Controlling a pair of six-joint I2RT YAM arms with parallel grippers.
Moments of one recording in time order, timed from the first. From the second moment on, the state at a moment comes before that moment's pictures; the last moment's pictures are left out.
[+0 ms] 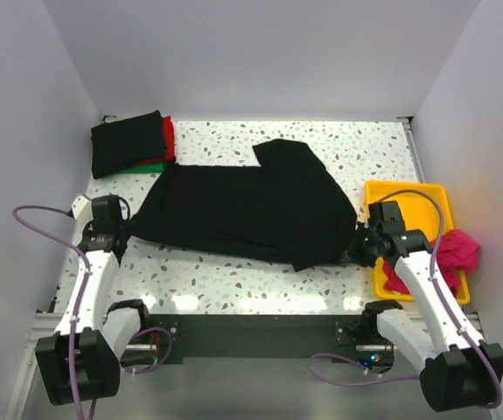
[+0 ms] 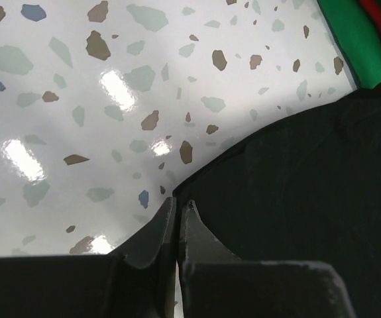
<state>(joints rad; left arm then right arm) 0.16 0.94 0.58 -0.45 -0.34 -0.82 0.14 0.92 0.71 -0.90 -0.12 0.62</state>
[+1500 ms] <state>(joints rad) -0.05 1.08 0.61 -0.38 0.13 -0.55 0.34 0.97 0.59 -0.87 0.07 0.77</state>
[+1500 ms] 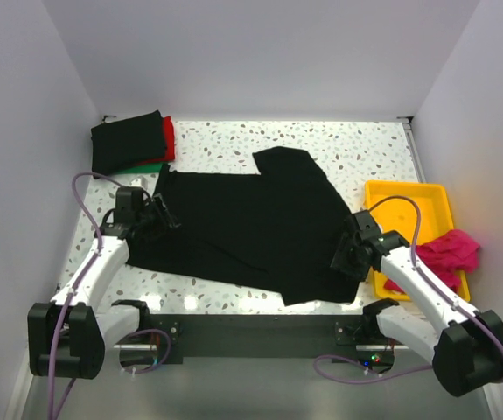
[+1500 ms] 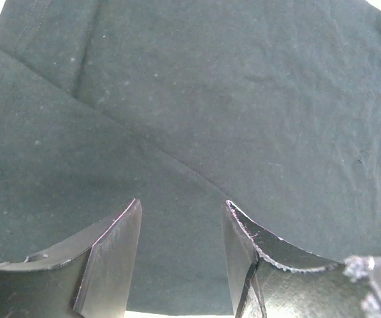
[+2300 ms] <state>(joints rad) -0.05 1.11 0.64 -0.35 0.19 -0.51 0.34 1.18 0.72 -0.86 0.06 0.75</state>
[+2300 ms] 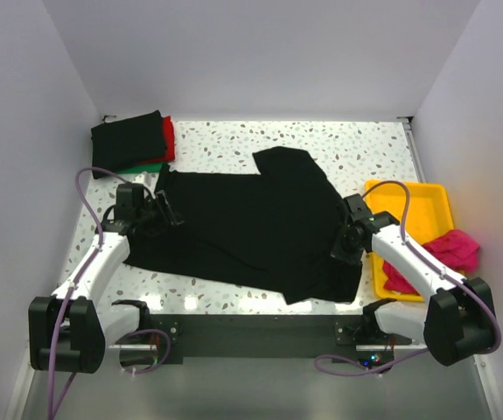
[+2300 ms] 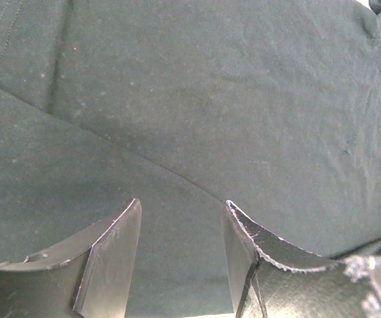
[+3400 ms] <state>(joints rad) -0.05 1.14 0.64 -0.35 0.20 -0.51 0.13 1.35 0.76 -0.46 -0.14 0.93</state>
